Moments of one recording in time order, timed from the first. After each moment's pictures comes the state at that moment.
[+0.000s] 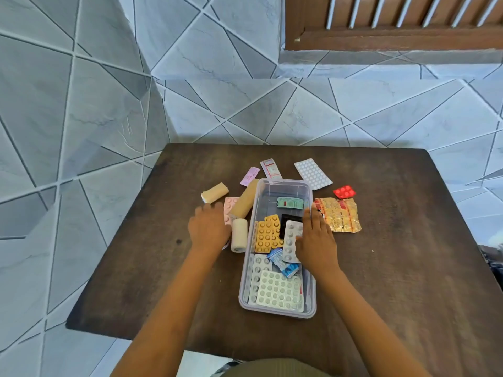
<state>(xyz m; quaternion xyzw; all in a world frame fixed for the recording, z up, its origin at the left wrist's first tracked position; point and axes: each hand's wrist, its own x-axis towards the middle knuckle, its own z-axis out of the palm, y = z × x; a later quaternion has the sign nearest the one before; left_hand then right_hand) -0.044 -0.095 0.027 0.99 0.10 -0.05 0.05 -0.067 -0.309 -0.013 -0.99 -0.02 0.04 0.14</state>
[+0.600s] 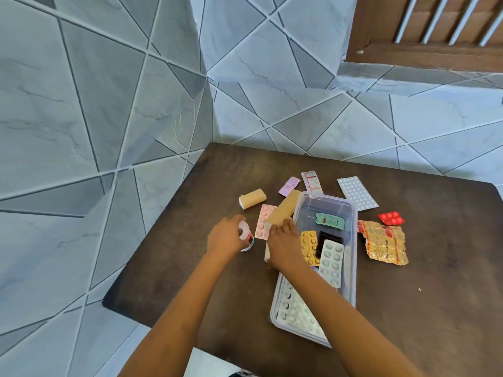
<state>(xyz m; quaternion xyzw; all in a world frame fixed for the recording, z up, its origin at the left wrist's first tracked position) -0.045 -0.040 0.010 0.97 0.15 -0.12 0.18 -0.025 -0.173 -0.009 -0.96 -0.21 0.17 -0.10</state>
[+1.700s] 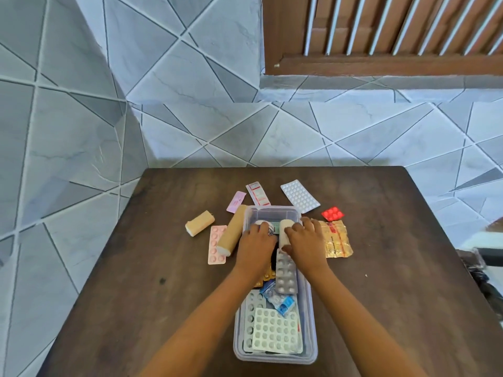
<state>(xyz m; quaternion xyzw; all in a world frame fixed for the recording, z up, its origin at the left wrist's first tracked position) 0.000 -0.178 -0.005 0.98 -0.20 -0.01 0.02 -0.003 -0.308 -0.002 -1.00 -0.06 0.00 -0.04</state>
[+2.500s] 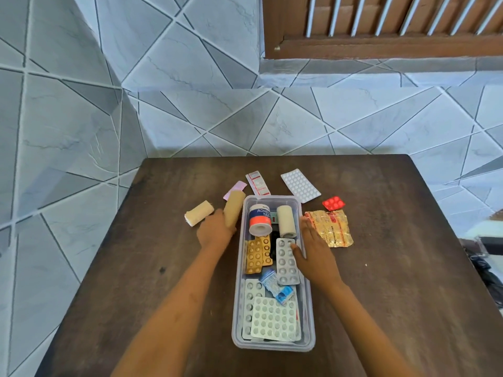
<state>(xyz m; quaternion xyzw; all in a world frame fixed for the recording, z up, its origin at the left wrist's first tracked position) 0.028 -0.118 -0.004 0.97 0.14 -0.09 0.17 -0.042 -0.329 -0.022 -0.96 -0.02 0.03 0.28</state>
